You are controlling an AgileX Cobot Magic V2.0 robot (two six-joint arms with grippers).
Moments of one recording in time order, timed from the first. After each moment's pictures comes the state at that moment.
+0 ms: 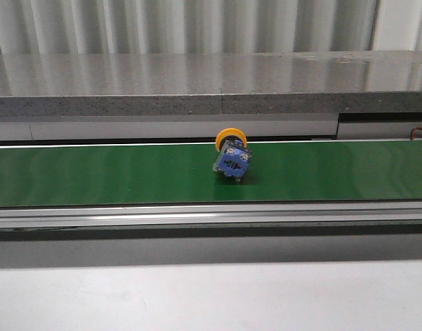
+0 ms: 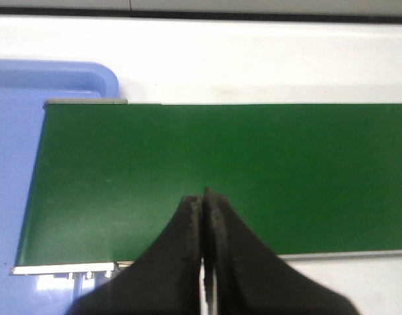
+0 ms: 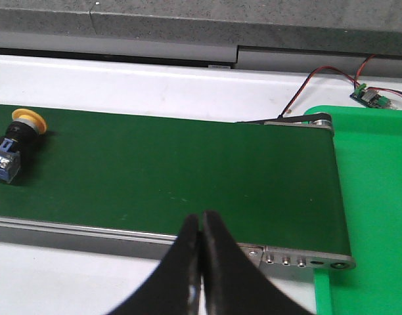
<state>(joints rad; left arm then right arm) -0.10 1.01 -0.84 -0.04 0.70 -0.05 -0.14 0.57 -0.61 0.32 0.62 -0.32</state>
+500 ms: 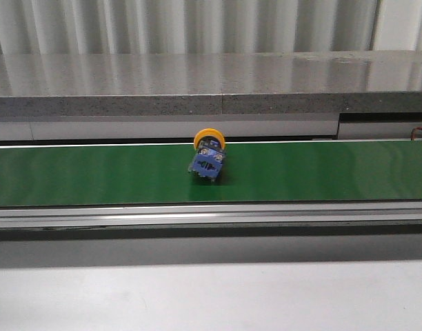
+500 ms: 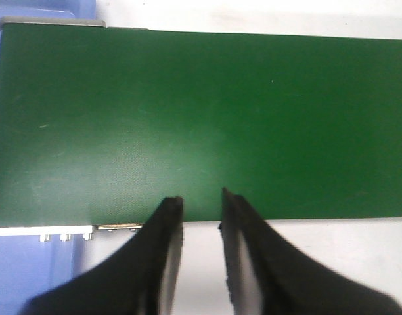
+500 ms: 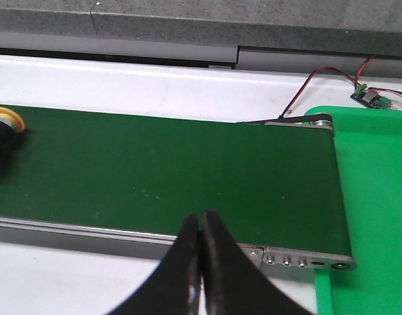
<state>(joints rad) -0.10 1.12 -0.85 -0.07 0.75 -0.05 -0.14 0.57 -0.61 0.32 0.62 -0.32</state>
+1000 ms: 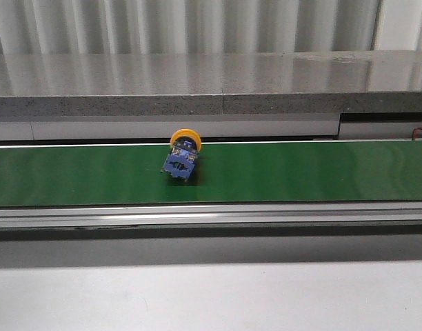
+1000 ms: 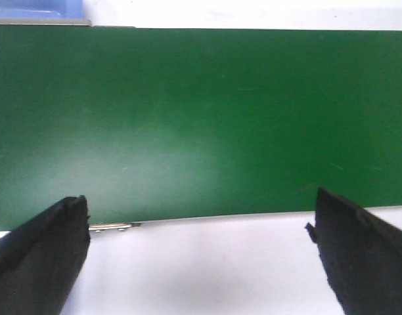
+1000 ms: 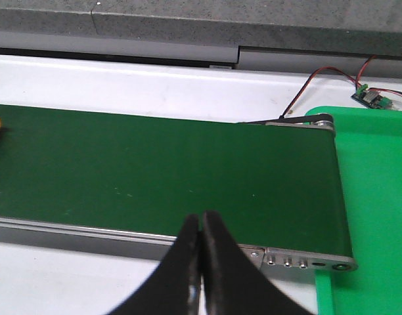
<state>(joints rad) -0.14 1.12 -0.85 -0.11 0.76 -0.02 -0.14 0.57 -0.61 0.32 0.62 -0.32</state>
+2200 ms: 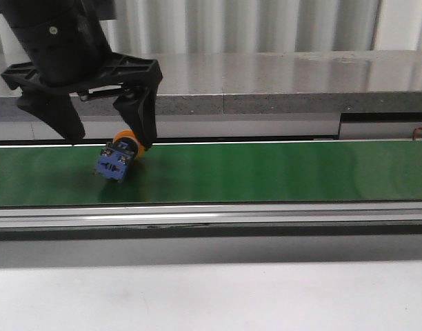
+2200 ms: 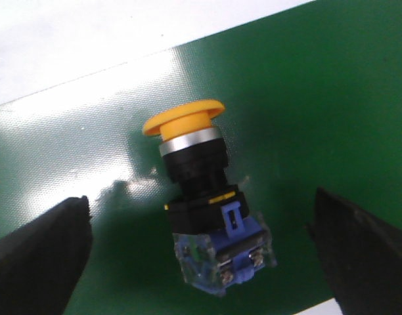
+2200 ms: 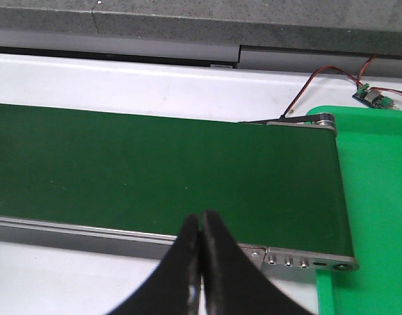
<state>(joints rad) -0.54 1.71 -1.27 0.03 0.76 -0.19 -0.14 0.57 -0.61 0.32 0.63 -0.32</state>
